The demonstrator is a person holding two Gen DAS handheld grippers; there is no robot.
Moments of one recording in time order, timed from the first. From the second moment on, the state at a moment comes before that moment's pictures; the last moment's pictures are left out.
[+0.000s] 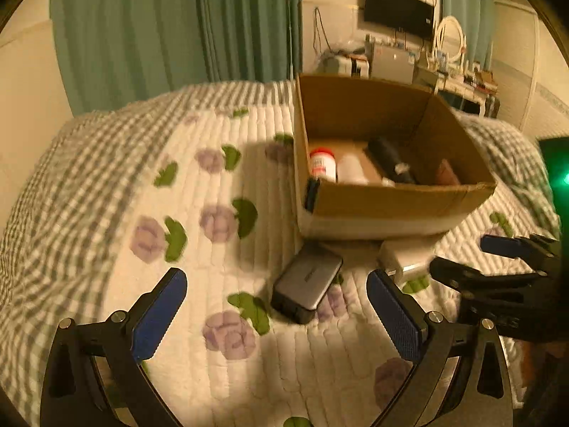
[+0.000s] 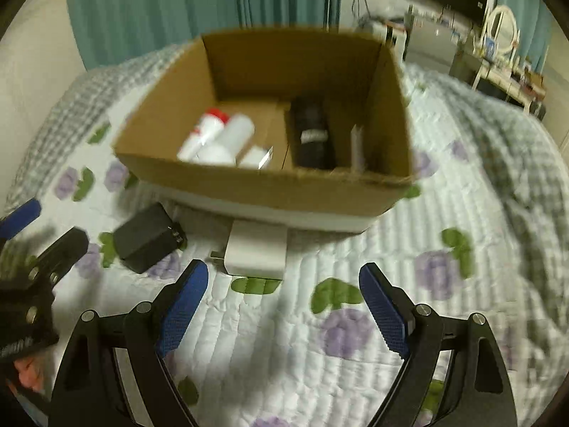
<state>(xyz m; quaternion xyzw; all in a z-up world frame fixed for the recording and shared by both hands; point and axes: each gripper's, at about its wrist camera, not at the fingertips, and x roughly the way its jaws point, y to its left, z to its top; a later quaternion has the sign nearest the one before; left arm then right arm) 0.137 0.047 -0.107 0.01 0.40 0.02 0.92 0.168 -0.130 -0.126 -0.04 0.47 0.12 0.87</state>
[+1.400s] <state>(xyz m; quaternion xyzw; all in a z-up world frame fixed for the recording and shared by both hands) 0.179 0.020 -0.167 0.04 0.48 0.02 0.87 0.181 -0.151 -0.163 0.00 0.50 0.12 0.86</state>
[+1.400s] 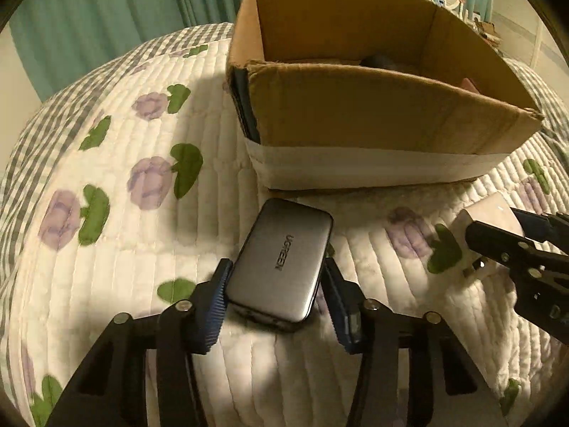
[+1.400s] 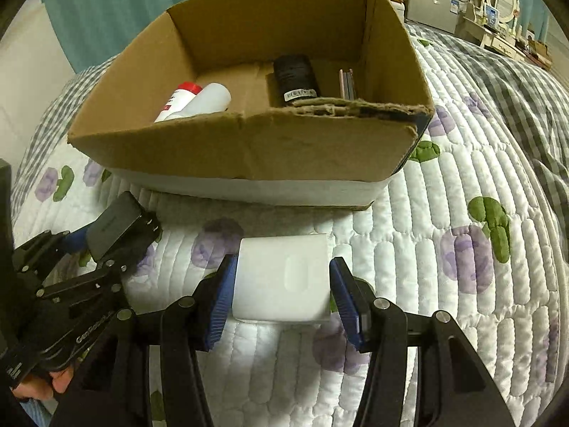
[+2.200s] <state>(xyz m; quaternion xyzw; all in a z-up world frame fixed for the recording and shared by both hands) 0.095 0.007 -0.059 0.01 0.36 0.00 0.93 0.111 -0.156 -0.077 -0.04 0.42 0.12 0.90</state>
